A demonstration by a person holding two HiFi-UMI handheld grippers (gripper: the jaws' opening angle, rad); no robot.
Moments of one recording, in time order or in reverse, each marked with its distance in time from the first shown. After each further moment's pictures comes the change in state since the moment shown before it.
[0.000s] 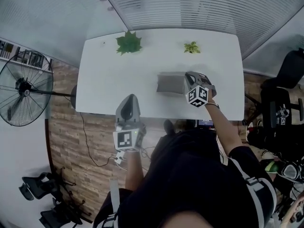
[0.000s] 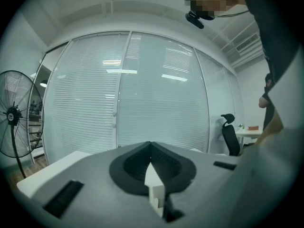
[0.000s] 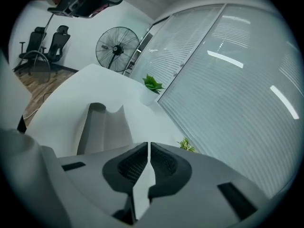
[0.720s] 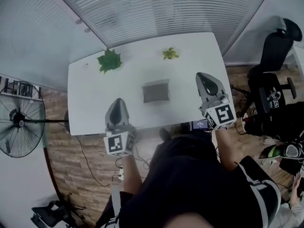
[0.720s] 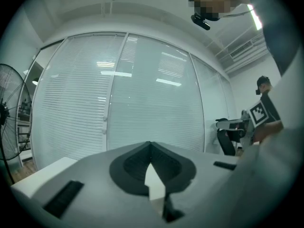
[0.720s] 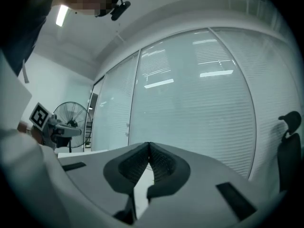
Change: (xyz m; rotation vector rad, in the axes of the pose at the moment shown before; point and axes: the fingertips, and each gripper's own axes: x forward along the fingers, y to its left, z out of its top) left arm 0.037 -0.006 0.023 -0.005 -0.060 -0.092; right arm -0.247 -0.141 0.084 0.680 -0.501 -0.333
